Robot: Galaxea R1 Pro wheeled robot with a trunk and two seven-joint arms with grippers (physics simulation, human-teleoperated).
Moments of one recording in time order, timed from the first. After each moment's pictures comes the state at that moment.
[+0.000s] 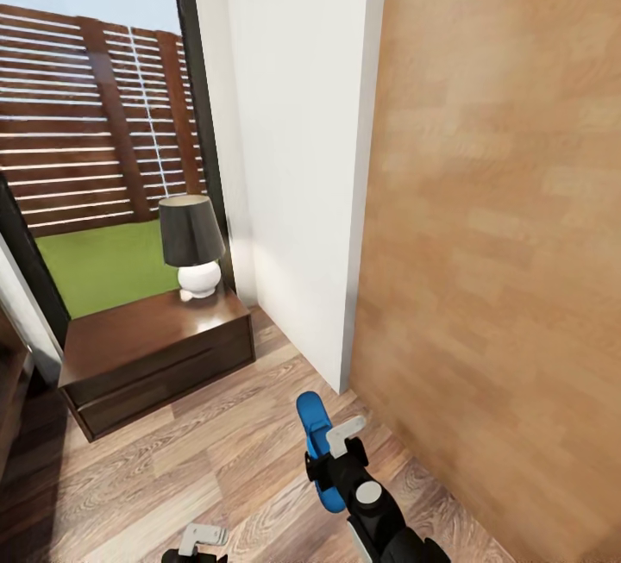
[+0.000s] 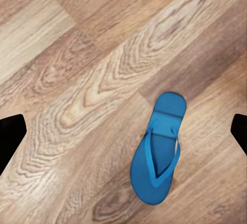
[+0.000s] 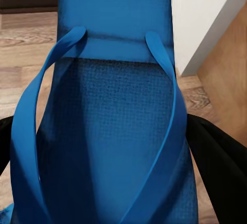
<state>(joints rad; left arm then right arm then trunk) -0.37 0.03 -0.11 -0.26 0.03 -0.02 -0.07 -0.26 0.10 0.50 -1.16 0.02 0.43 -0.15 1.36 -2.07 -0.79</state>
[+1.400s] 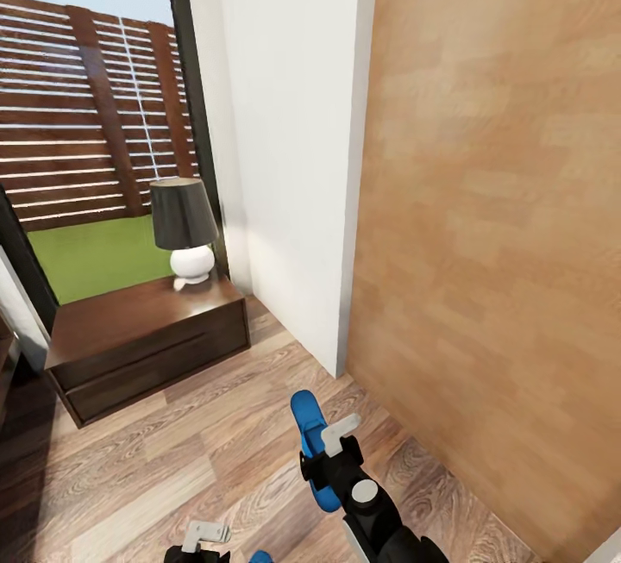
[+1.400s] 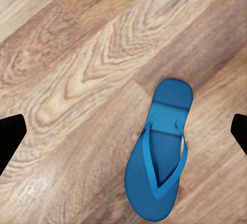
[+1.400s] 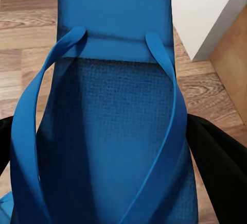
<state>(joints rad) -0.38 0.02 -0.12 -0.27 0.03 -0.02 -0.06 -0.26 0.10 0.52 -1.18 0.02 0.45 -0.14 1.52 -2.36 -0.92</state>
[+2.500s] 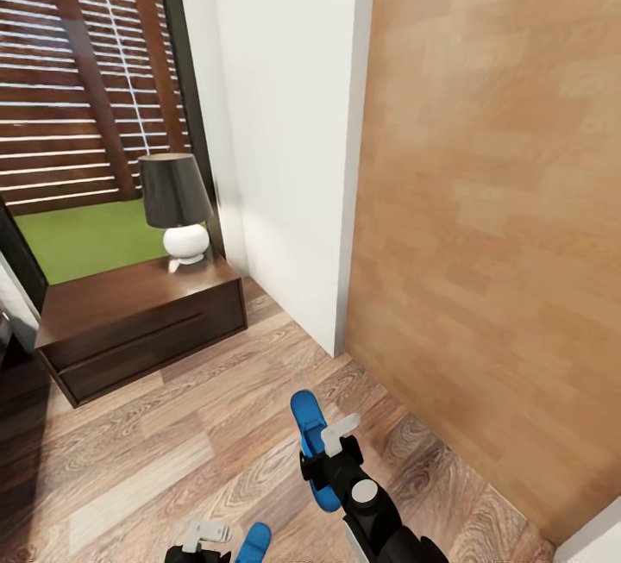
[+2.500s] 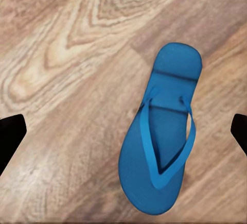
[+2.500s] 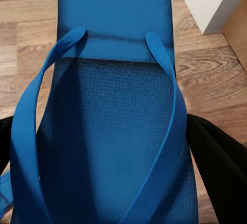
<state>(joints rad) -0.38 0.02 -0.11 -0.27 0.03 -0.02 -0.06 -0.26 0.11 0.52 -1.18 0.02 0.45 -0.14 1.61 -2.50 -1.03</state>
